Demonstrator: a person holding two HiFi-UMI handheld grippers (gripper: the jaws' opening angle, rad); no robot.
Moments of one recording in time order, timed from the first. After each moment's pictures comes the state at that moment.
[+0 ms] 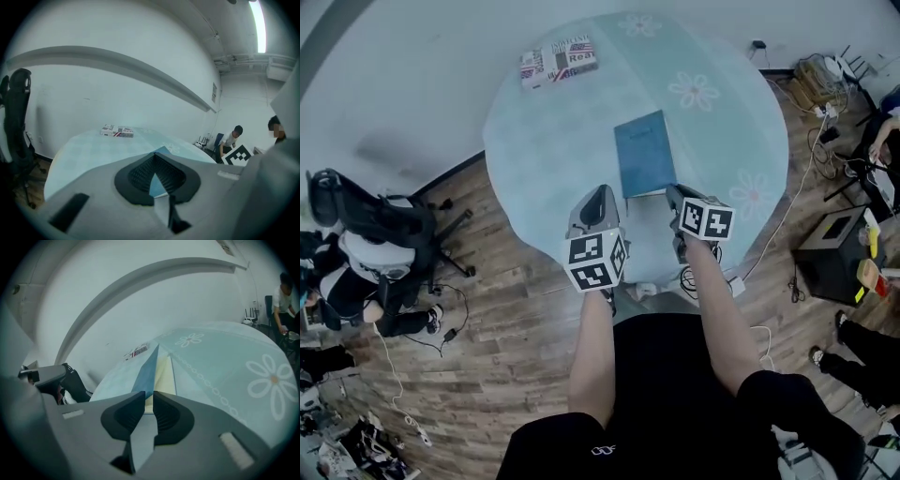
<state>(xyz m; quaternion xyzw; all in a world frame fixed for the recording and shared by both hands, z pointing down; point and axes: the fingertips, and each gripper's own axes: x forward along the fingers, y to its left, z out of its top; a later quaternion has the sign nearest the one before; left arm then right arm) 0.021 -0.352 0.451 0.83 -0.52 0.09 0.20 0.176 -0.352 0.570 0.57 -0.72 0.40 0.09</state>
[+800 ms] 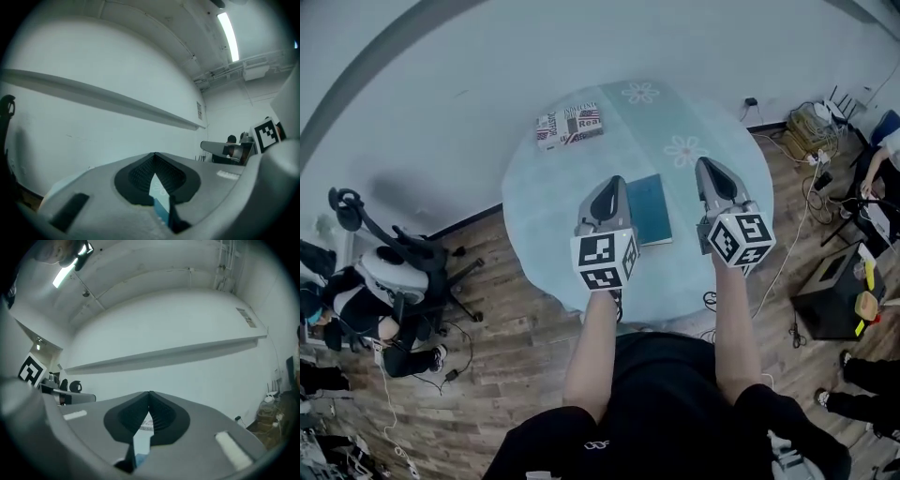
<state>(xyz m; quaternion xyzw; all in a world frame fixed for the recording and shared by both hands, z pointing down) 0.082 -0.378 0.289 0.87 -0.50 -0.01 0.05 0.240 -0.369 0.269 0.58 -0.81 0.00 -0.09</state>
